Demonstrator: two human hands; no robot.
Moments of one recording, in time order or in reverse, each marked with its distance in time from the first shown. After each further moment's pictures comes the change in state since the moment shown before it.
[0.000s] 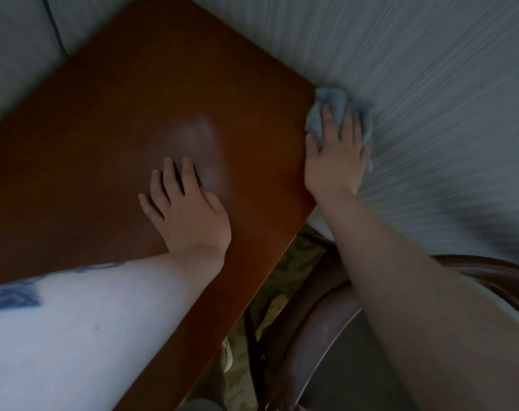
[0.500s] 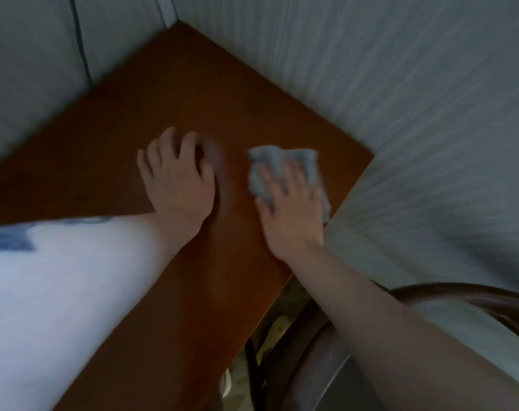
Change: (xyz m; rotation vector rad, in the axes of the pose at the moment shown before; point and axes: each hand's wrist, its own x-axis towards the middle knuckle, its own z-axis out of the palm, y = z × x) left_hand 0.086 -0.003 -0.023 0.043 0.077 0.176; right_hand -0.057 -0.045 0.003 -0.016 -0.203 -0.337
